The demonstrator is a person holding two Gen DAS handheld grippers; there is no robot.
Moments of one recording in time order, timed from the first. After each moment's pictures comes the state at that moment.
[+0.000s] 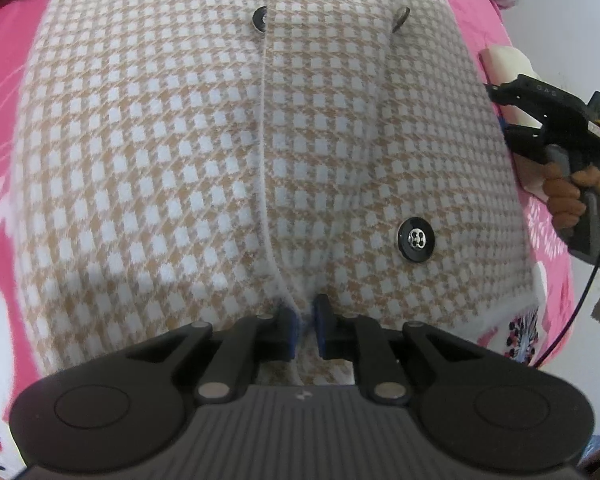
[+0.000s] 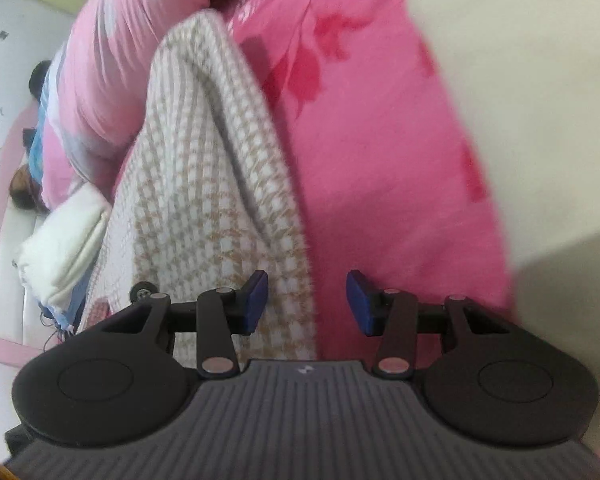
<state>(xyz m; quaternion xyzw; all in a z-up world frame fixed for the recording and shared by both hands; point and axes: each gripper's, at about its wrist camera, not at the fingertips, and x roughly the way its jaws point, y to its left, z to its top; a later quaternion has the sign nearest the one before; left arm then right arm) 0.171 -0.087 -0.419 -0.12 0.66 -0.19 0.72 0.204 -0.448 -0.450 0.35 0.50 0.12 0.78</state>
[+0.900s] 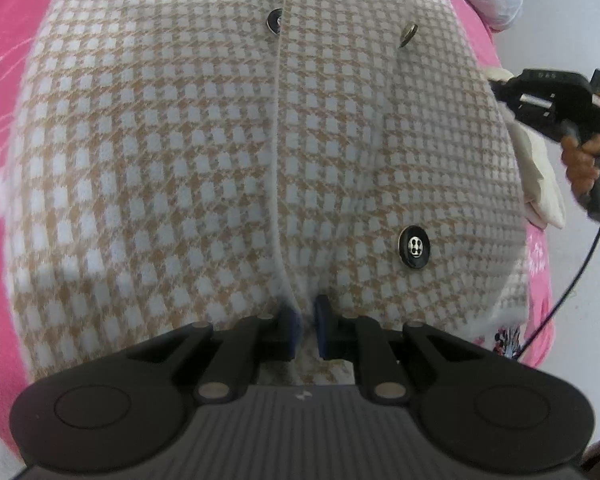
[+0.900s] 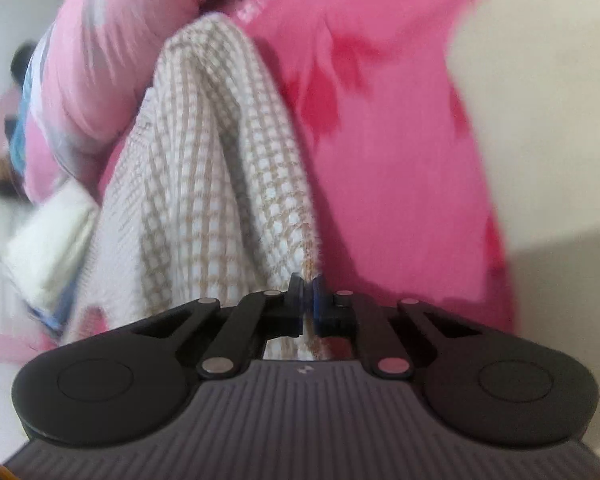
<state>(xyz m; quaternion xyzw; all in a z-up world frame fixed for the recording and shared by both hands) 0.158 -0.061 -0.424 -0.17 0.64 -0.20 0.72 0.252 -0.447 -0.399 0.28 0.53 0.09 0.80</state>
